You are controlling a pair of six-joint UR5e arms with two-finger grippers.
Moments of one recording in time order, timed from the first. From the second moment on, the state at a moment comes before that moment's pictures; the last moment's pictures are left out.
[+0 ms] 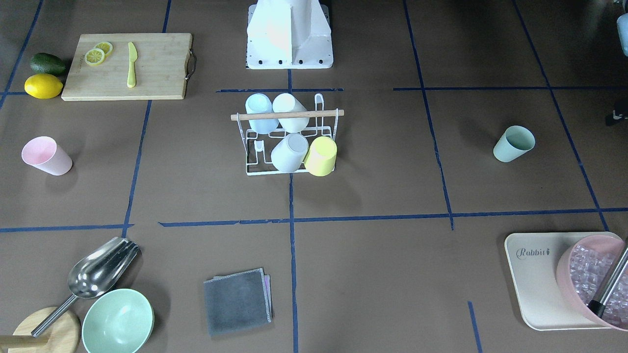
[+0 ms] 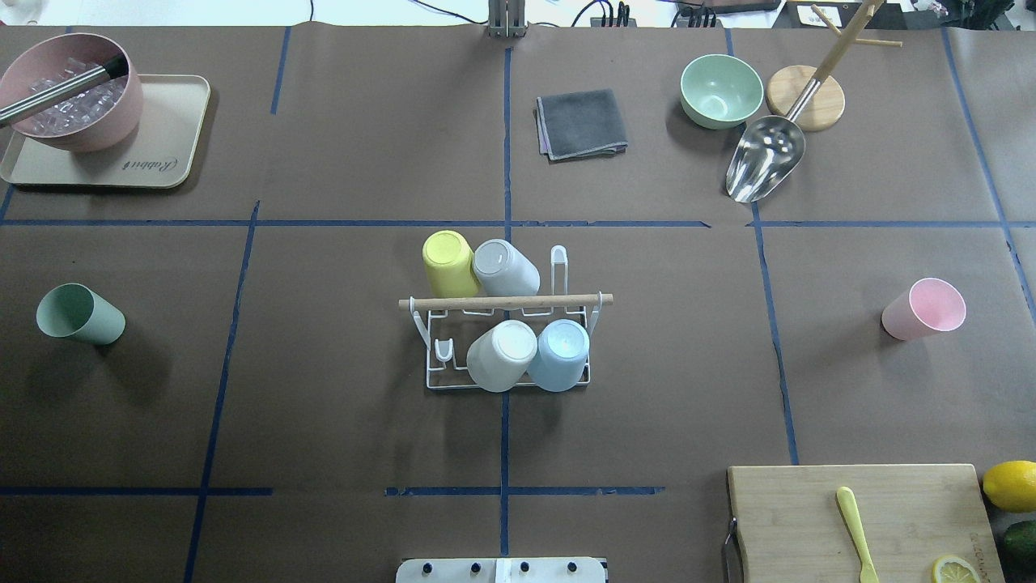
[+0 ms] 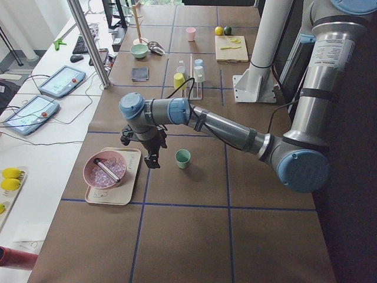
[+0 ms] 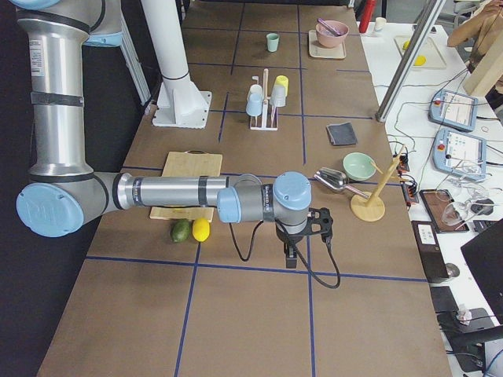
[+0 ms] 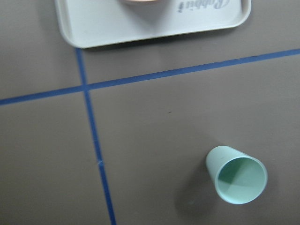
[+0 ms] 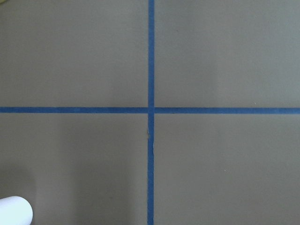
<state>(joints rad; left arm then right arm) -1.40 -1.79 -1.74 -1.09 -2.38 0.17 1.54 -1.59 1.68 -1.48 2.33 0.07</state>
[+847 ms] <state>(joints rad) -1.17 -2.05 -1.50 -0.93 -2.32 0.17 1.16 -1.41 1.75 -1.70 2.18 0.07</state>
